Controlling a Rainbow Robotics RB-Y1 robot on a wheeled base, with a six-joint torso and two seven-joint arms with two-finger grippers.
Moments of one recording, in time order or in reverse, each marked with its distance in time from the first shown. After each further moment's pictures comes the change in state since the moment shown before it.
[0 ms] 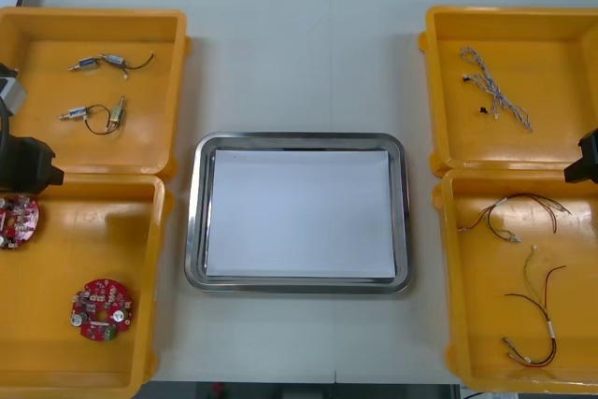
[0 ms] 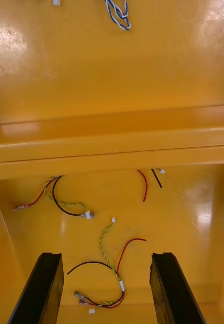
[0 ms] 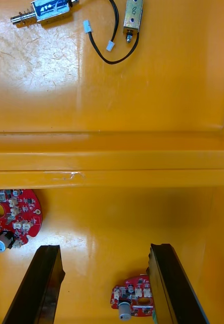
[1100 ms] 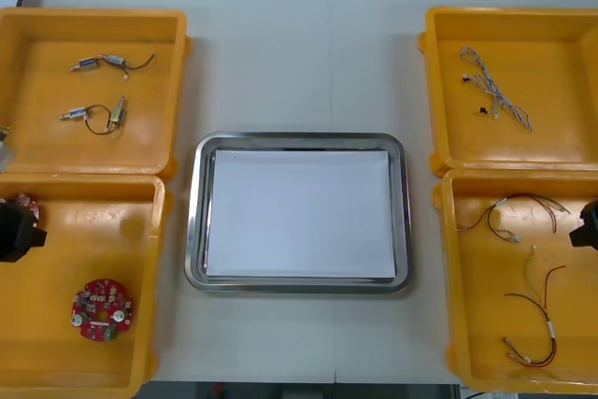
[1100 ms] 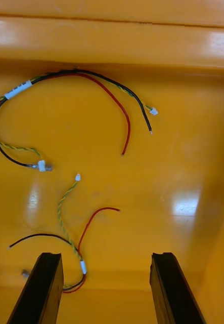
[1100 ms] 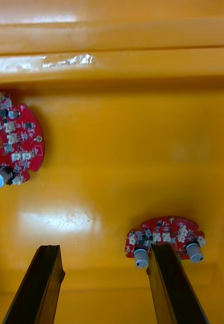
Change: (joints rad) right arm 0.275 -0.014 0.002 -0.077 0.019 -0.138 0.176; left arm 0.281 0.041 0.041 -0.162 0.087 -0.054 -0.003
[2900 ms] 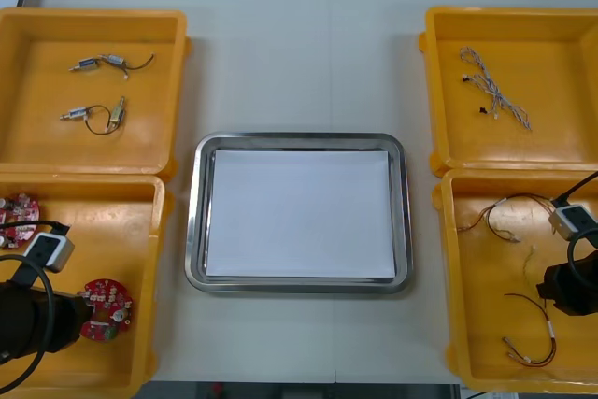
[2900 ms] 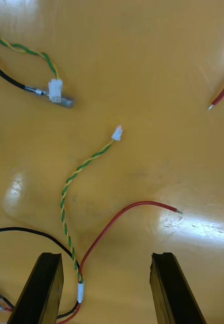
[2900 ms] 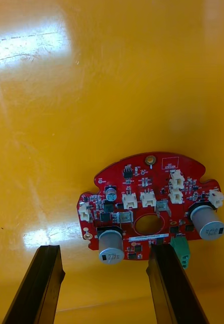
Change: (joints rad) right arm 0.219 0.146 0.066 -0.014 0.145 -0.231 0.265; left arm 0.406 -0.082 -0.231 -0.046 -0.187 -0.471 -0.164
